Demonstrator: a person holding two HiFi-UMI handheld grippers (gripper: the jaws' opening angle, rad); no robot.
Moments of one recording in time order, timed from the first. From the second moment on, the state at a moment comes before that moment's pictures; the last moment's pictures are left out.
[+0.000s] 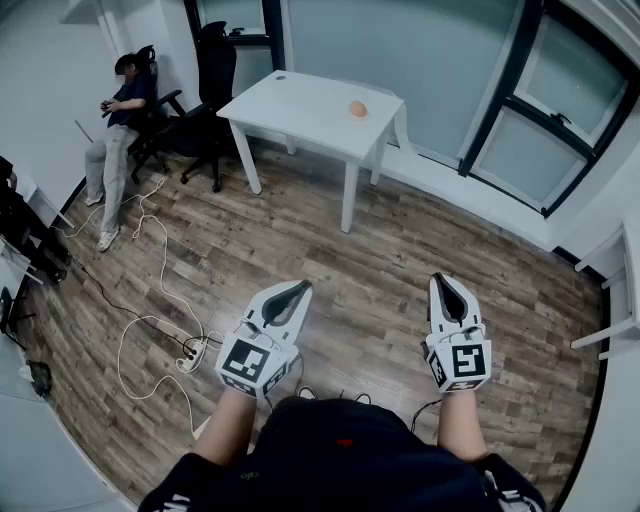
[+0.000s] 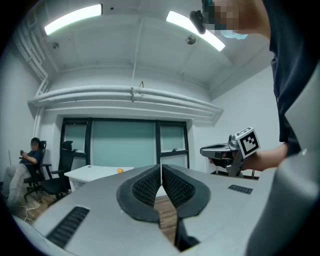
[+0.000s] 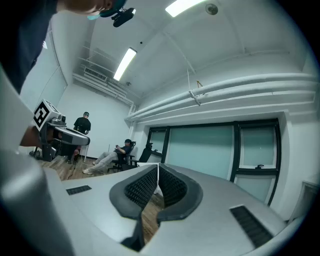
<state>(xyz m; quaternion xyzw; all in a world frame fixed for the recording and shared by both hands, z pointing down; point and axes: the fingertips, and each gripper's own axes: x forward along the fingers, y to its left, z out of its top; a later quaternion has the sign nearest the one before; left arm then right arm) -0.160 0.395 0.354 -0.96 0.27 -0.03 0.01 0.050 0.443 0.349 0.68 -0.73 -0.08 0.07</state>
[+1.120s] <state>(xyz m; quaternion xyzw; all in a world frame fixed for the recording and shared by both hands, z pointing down) -0.244 0.338 0.384 -0.97 0.25 -0.03 0.00 -0.040 0.370 0.371 0.67 -0.73 -0.07 0.10</state>
